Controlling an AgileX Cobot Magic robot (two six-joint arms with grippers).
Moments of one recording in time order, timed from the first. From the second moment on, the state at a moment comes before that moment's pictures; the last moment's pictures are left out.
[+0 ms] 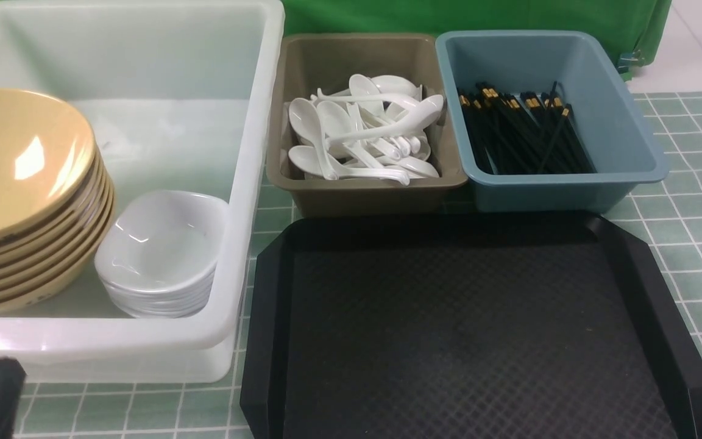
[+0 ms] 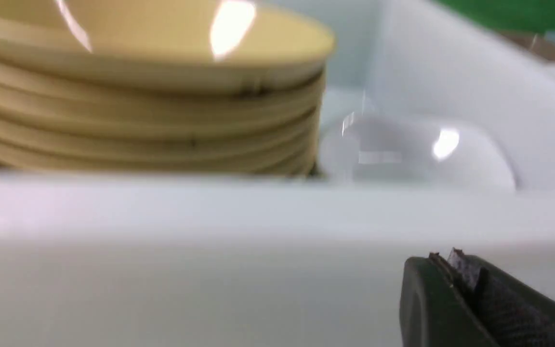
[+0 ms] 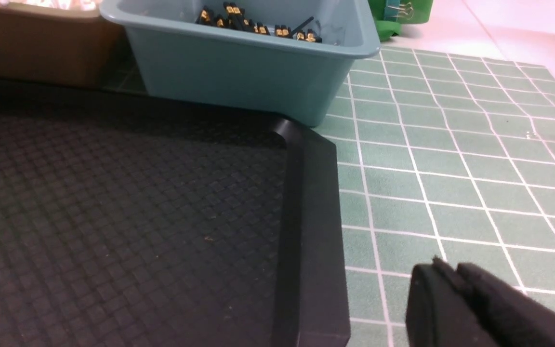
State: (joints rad) right arm 0.00 -0.01 0.02 0.01 0.33 -0.10; left arm -0.03 -0.01 0.03 -0.08 0.27 0.00
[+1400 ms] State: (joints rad) right arm 0.00 -0.01 0.02 0.01 0.33 -0.10; left arm -0.03 -0.01 0.02 -0.08 0.32 0.10
